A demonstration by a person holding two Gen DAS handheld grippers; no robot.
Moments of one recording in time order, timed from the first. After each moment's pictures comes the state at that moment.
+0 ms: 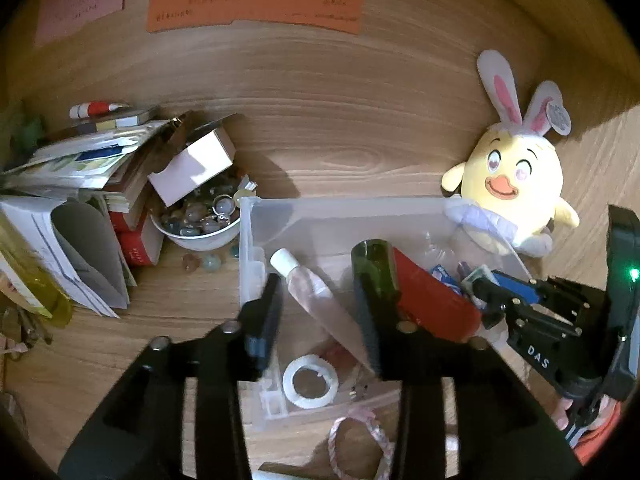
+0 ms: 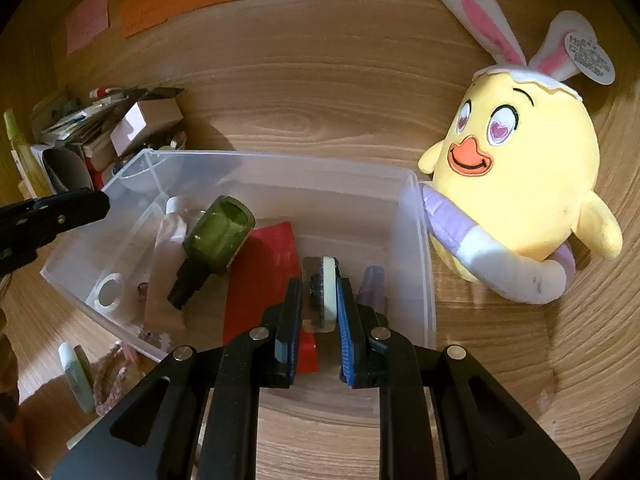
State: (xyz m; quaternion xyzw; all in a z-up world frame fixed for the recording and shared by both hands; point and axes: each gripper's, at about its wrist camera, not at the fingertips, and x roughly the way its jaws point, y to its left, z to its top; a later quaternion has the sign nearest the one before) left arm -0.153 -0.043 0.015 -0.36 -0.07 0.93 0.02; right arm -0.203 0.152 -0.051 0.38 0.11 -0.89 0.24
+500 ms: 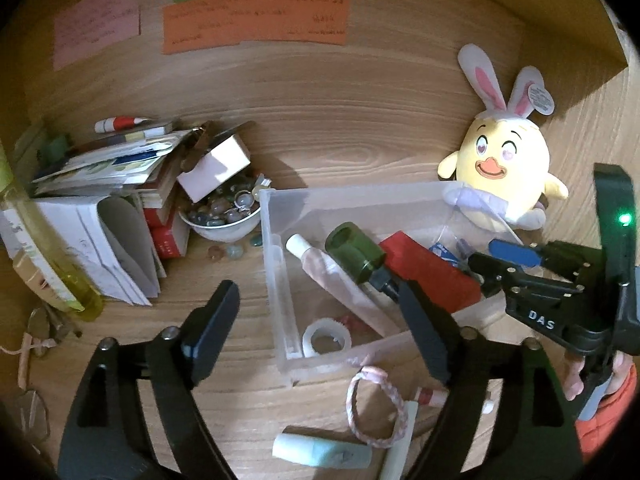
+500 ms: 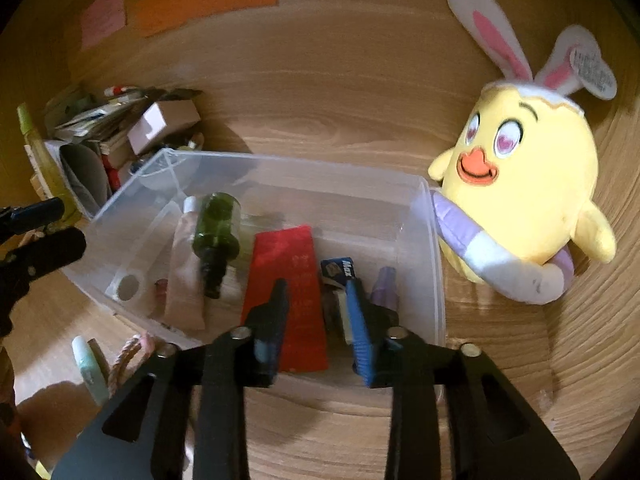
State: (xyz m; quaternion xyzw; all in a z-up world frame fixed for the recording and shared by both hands) left arm -0.116 -0.046 0.022 -0.35 -0.03 0.94 0.01; right arm -0.185 0.150 -0.040 0.36 0.12 -0.89 0.26
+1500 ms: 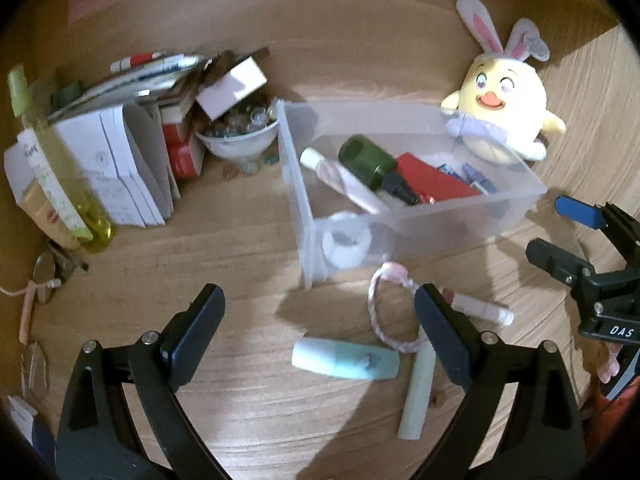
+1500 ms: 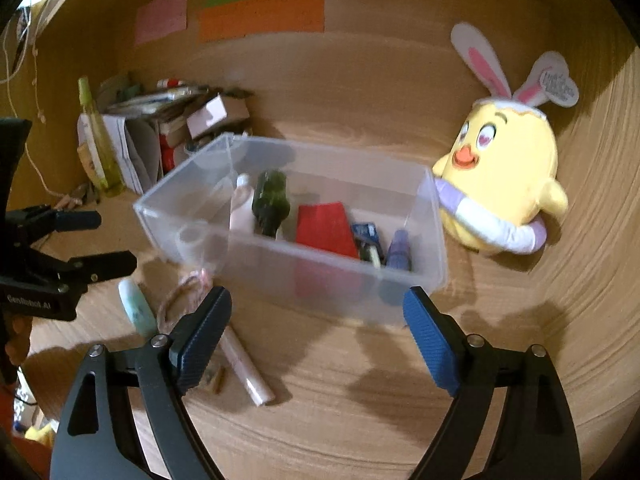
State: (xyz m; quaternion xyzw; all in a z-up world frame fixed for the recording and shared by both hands) left arm -0.070 -0.055 -0.015 -0.42 -0.02 0.91 0.01; right arm -0.104 0.170 -0.038 0.34 0.13 -0.89 0.28
